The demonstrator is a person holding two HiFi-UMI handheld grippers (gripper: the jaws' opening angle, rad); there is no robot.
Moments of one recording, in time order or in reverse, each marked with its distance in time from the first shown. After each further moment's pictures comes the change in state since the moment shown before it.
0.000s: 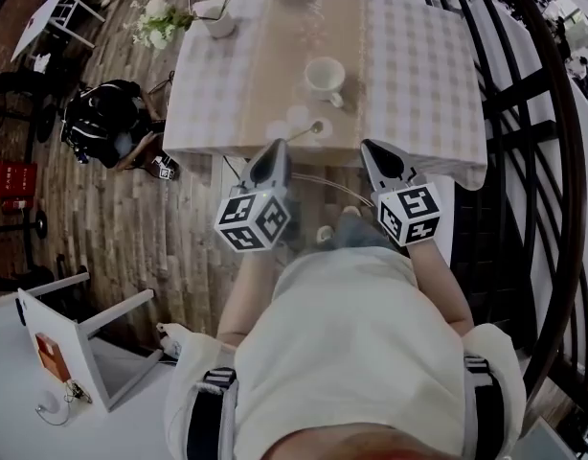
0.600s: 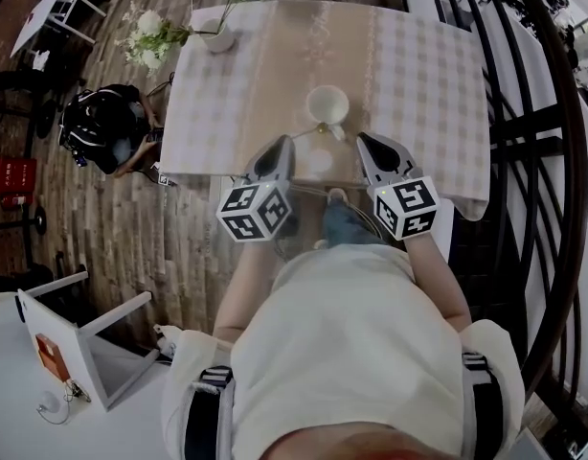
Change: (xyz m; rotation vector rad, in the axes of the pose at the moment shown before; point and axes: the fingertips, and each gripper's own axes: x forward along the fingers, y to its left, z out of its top) left arm 0.054 0.030 -0.029 0.000 0.070 -0.006; right arm 0.055 -0.020 -0.017 0.004 -0.005 0.034
